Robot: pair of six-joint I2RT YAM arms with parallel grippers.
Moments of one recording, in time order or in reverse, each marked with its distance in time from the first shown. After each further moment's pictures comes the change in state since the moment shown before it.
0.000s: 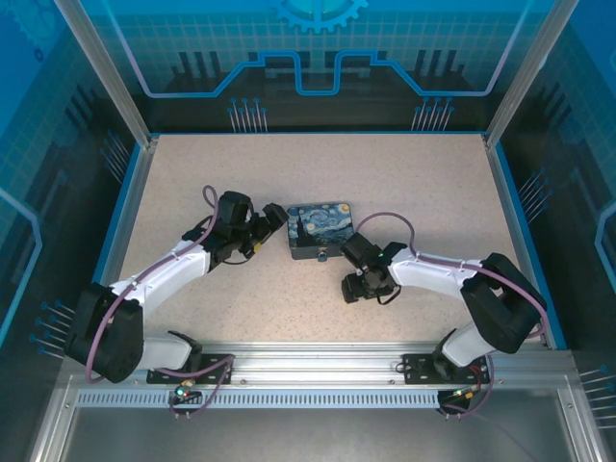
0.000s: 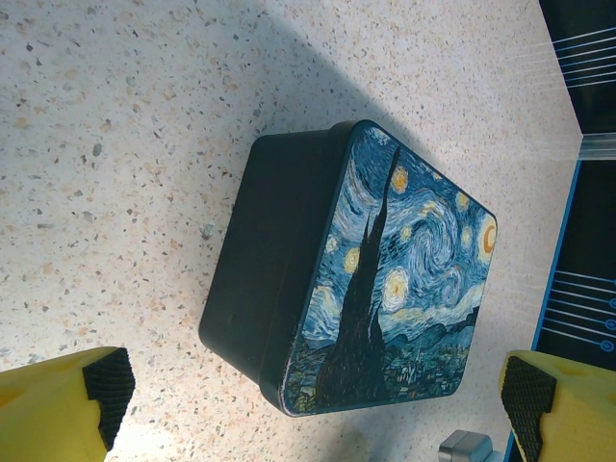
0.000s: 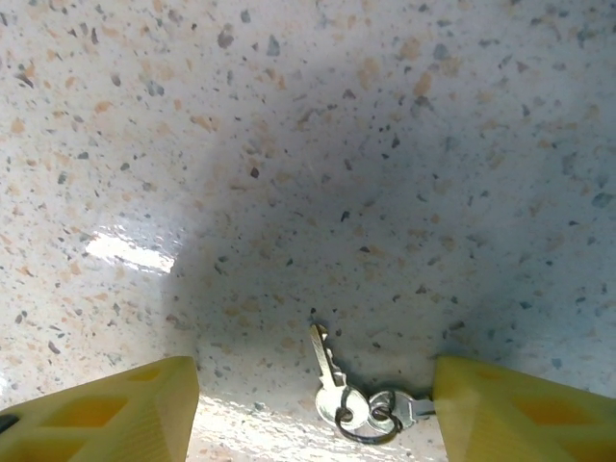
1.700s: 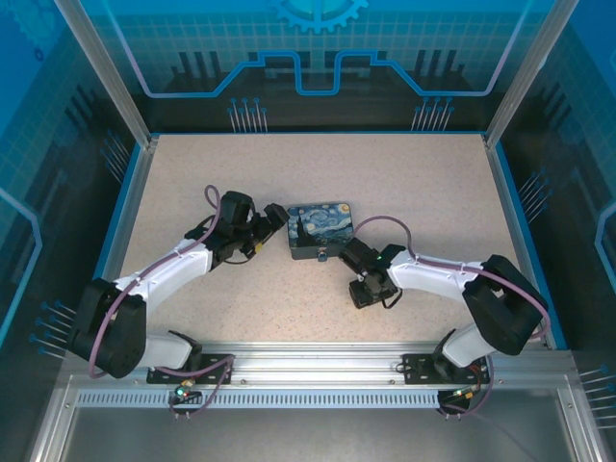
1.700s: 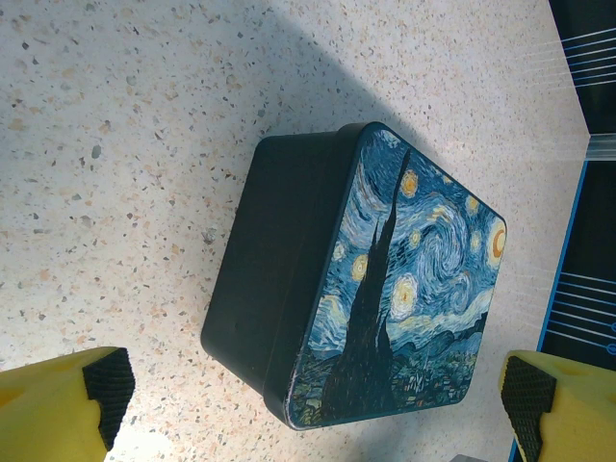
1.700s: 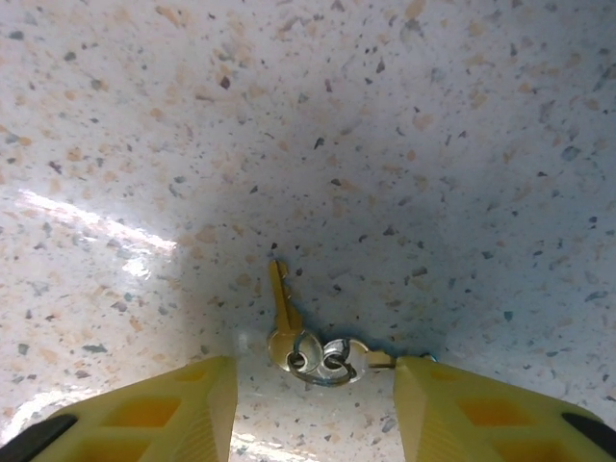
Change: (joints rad) left arm 0.000 0.026 0.000 0.018 0.000 -0.001; right arm 0.034 0.000 0.004 -0.084 0.067 -0.102
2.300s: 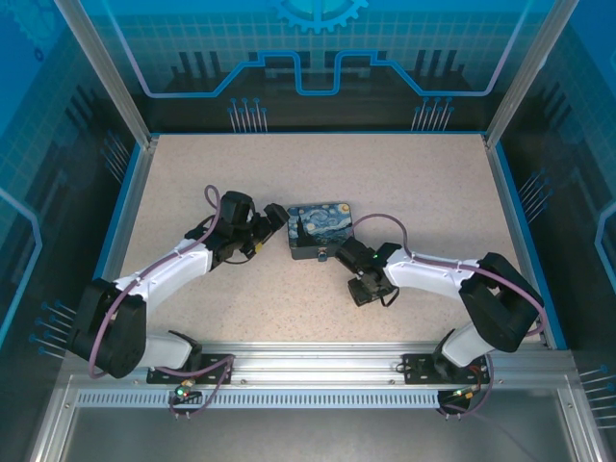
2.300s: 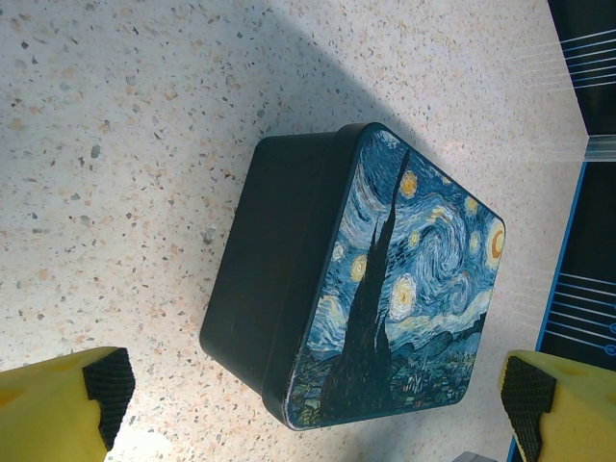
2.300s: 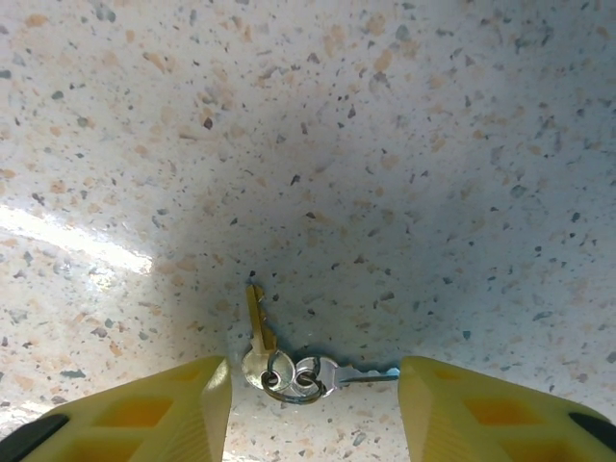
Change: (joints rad) left arm 0.000 0.000 0.000 0.002 0.000 -0.004; right arm 0.018 0.020 0.034 -0.020 0.074 -0.020
